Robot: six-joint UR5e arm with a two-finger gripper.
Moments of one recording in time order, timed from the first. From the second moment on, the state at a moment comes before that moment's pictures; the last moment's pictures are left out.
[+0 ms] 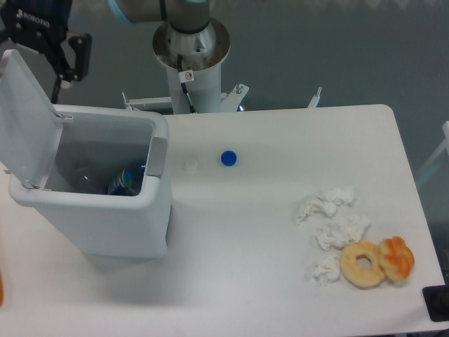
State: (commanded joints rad) arm 2.11 -1.53 -1.50 -1.16 1.15 0.12
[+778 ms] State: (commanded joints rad) arm 2.18 -1.53 -1.49 -1.16 1.22 0.19
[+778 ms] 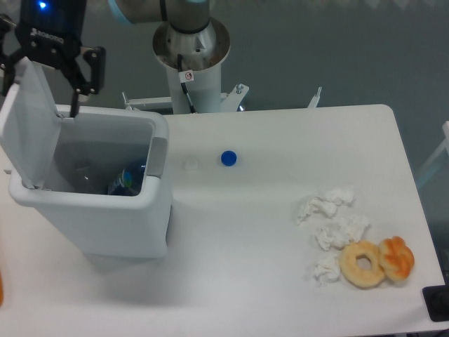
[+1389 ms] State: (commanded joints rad) arm 2.26 -1.58 -1.51 -1.15 1.23 0.22
